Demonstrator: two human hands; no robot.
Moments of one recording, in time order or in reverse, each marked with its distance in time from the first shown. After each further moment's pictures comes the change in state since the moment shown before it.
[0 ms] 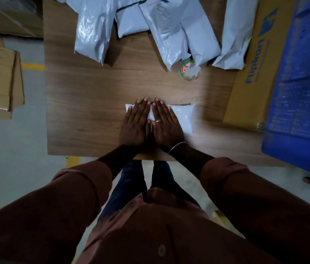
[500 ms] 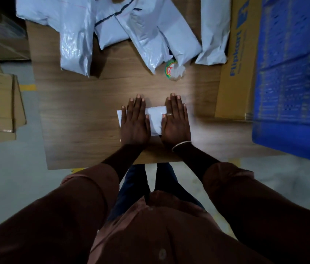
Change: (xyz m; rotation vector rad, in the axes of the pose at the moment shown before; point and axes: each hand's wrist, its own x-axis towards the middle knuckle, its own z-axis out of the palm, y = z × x) left_hand 0.030 0.029 0.005 0.128 -0.035 -0.109; right_hand -0.010 0.038 -0.009 0.041 0.121 0.335
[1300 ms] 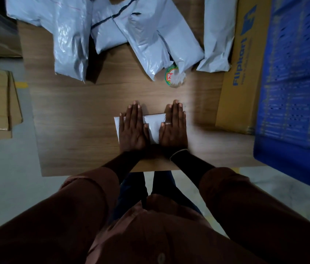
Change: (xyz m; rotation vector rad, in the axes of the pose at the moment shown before) left_hand 0.002 0.000 0.013 -0.023 0.101 0.004; right_hand 0.007 0.002 0.013 0.014 0.010 0.034
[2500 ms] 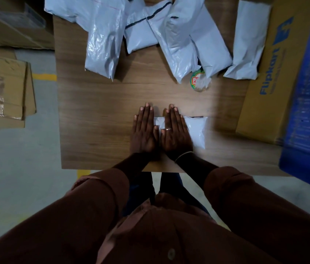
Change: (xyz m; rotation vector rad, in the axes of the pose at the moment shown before) left_hand -0.009 -0.033 -0.013 -0.162 -0.094 -0.079; right_hand -0.002 -0.056 0.006 -0.101 -0.076 -0.193
